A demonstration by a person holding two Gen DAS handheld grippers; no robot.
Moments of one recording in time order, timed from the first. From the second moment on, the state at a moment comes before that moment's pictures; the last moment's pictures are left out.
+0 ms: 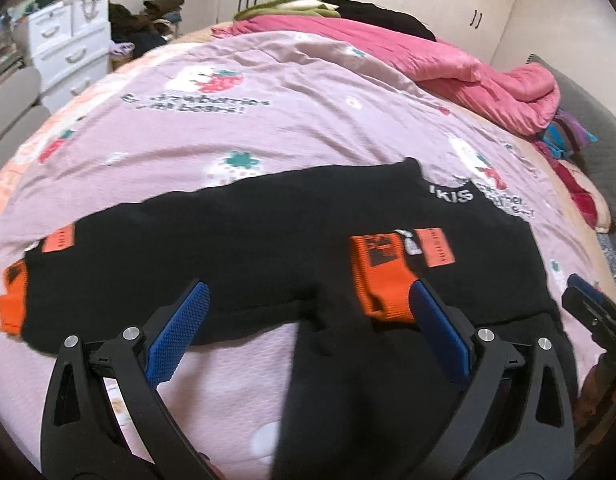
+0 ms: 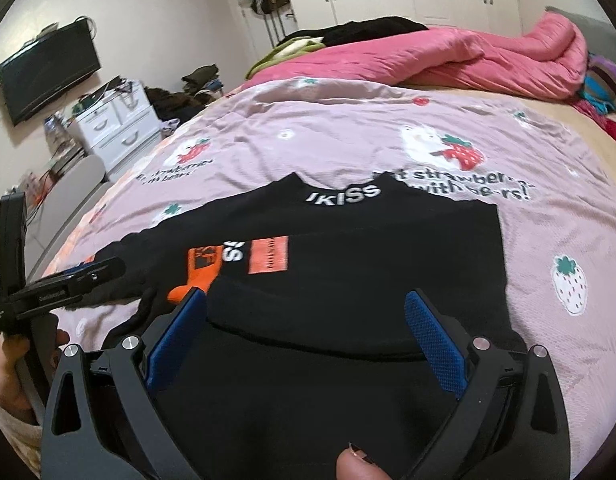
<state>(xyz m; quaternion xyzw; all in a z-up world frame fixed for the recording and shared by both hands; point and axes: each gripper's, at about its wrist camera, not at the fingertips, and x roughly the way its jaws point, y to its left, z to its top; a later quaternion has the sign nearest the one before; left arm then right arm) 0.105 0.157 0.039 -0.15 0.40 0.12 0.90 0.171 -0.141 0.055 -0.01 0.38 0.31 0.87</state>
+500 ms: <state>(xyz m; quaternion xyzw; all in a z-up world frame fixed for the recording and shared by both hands) 0.055 0.200 0.037 -0.20 0.37 0.17 0.89 0.141 -0.097 0.059 -0.05 0.37 0.36 0.86</state>
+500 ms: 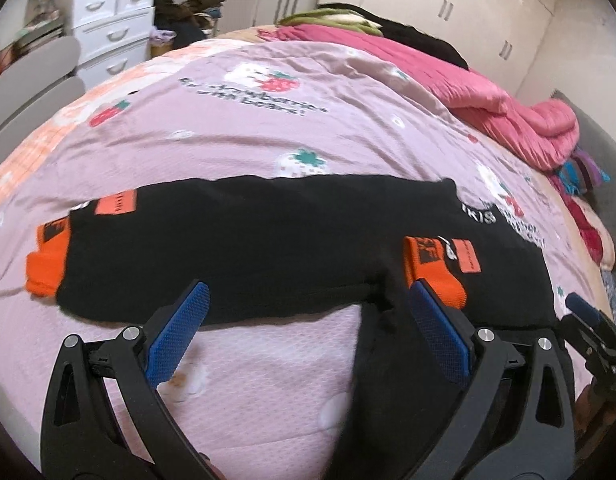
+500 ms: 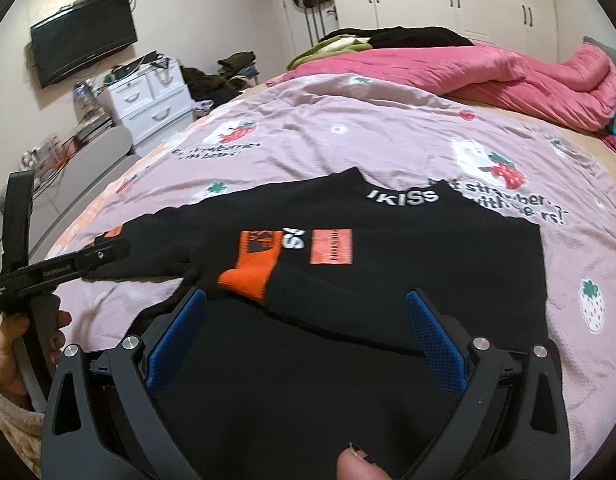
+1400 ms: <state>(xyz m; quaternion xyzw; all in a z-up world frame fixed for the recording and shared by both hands) 0.009 0.278 0.038 -0.28 0.34 0.28 0.85 0.108 0.012 0.067 -0.09 0.36 0.43 0.82</state>
